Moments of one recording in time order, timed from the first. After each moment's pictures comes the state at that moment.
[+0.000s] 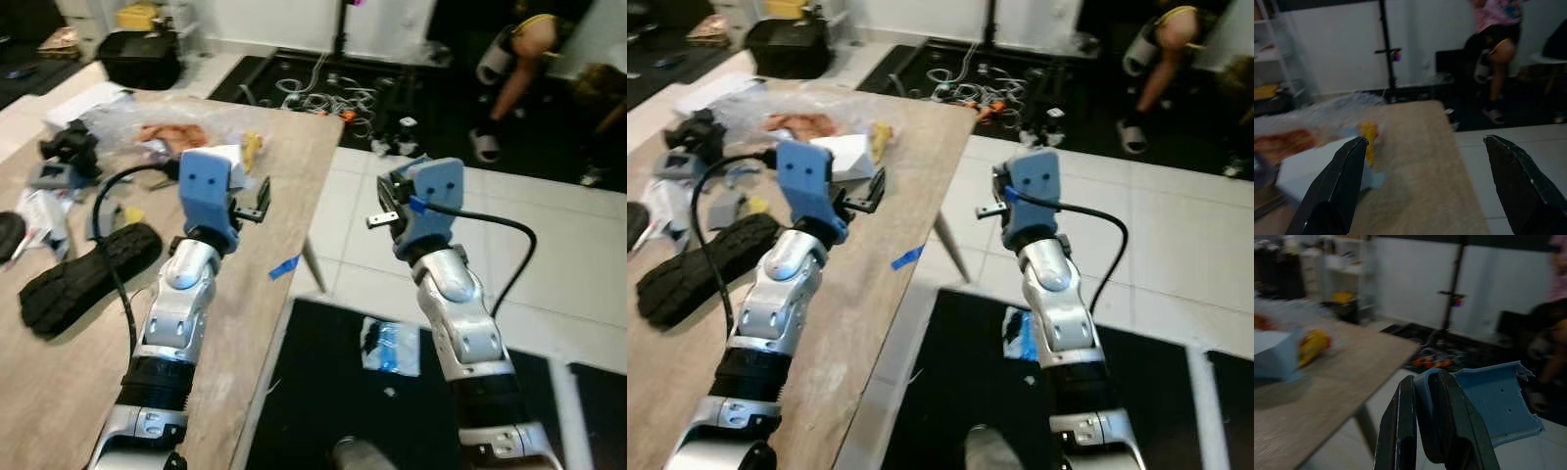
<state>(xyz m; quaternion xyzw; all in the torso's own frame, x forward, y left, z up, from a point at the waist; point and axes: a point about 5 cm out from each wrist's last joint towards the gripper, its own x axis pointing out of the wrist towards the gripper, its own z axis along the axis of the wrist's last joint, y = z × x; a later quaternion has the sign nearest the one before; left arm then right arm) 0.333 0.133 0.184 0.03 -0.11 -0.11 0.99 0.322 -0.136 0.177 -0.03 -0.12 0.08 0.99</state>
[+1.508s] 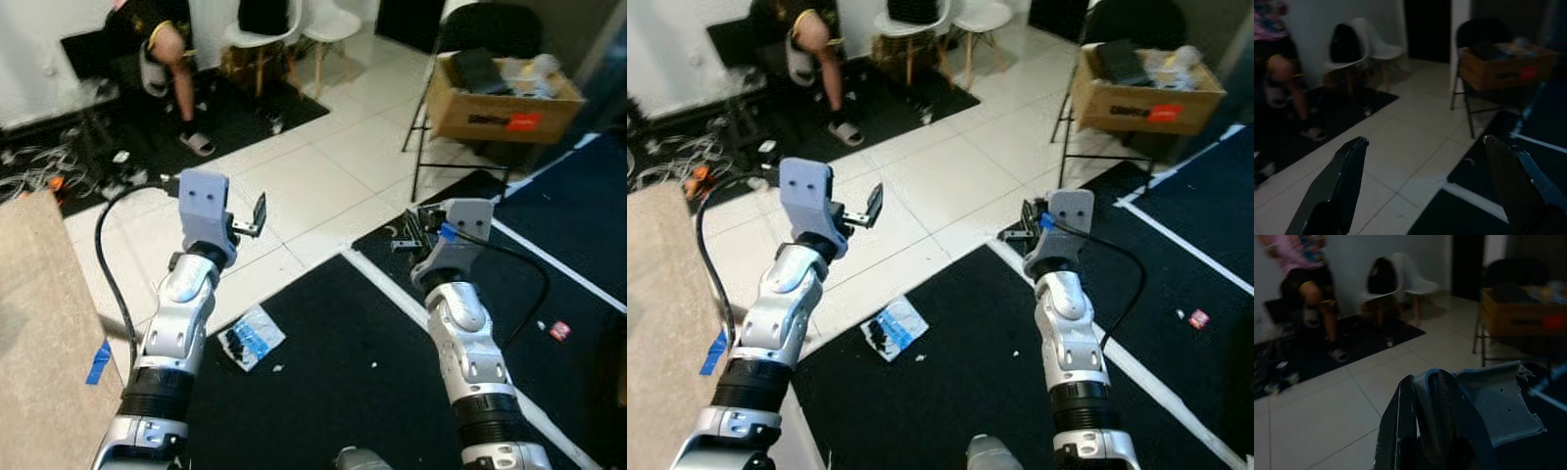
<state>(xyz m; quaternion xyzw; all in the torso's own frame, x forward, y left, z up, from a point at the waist) 0.328 0.142 0.156 0.03 -0.07 -0.09 0.99 0.309 -0.152 0.125 0.05 -0.07 0.02 1.00</state>
